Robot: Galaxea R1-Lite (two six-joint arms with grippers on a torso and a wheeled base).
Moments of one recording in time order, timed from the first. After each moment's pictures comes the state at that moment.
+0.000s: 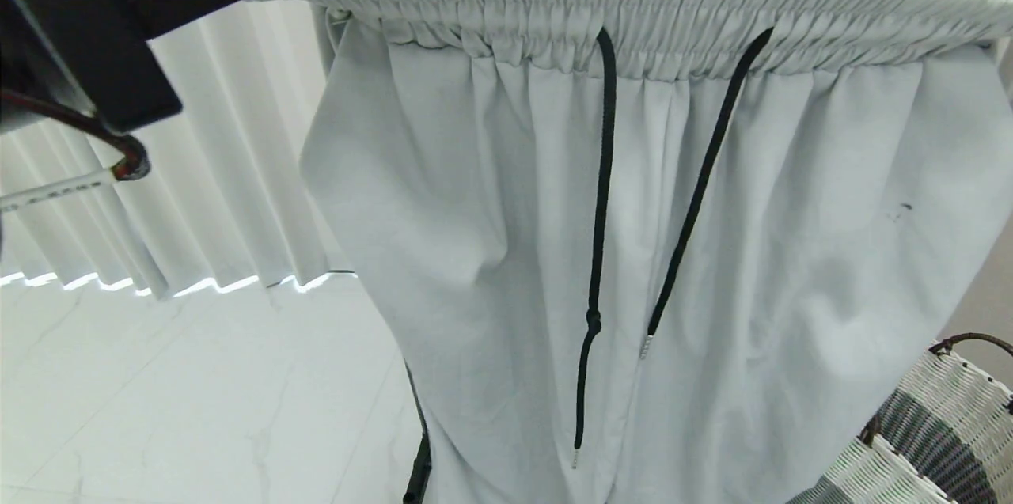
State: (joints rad) left arm -0.86 1.20 -1.15 -0.20 0.23 0.19; right arm 0.64 1.04 -1.07 -0.23 0.24 -0.27
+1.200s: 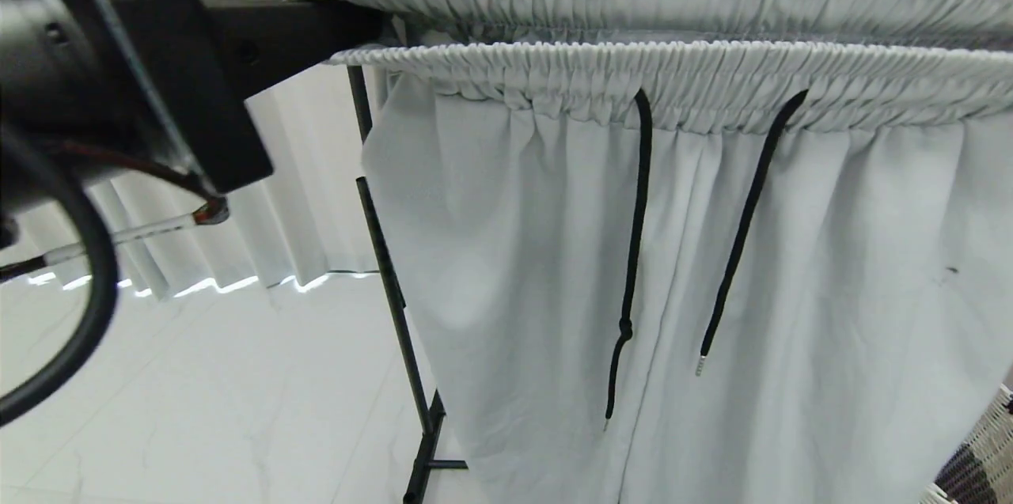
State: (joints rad) left arm -0.87 1.21 -1.10 -0.21 0.22 0.16; right arm 0.54 0.99 -1.06 -0.12 0.33 -0.28
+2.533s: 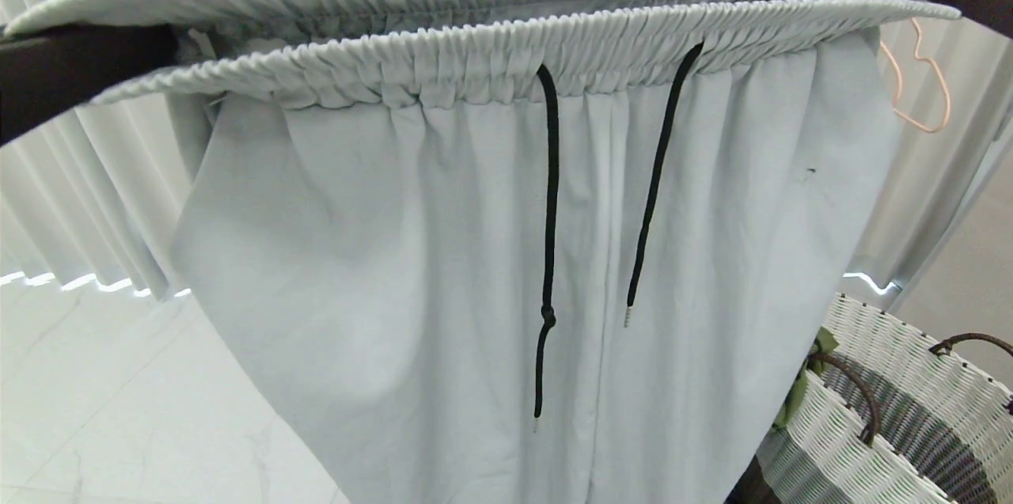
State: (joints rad) left arm -0.91 0.99 -0.98 -0.15 0.23 0.25; right arm 0.51 1.21 -1.18 -0.25 0.30 -0.26
